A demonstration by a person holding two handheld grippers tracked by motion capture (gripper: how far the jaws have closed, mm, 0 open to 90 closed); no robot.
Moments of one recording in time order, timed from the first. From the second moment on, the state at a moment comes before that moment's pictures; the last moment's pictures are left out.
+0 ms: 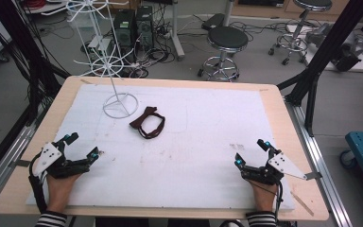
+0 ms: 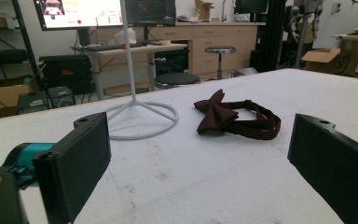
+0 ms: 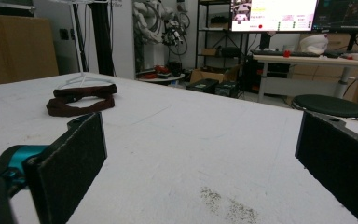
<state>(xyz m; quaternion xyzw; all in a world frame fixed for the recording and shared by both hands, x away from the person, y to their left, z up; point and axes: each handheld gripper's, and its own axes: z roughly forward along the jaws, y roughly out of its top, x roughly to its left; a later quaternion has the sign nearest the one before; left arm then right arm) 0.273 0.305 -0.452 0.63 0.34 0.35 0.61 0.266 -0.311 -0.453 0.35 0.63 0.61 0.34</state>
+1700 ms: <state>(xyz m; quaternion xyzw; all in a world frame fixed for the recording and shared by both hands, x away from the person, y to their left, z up) 0.322 0.264 -0.371 0.73 0.30 0.29 0.54 0.266 -0.310 -0.453 0.36 0.63 0.60 0.34</state>
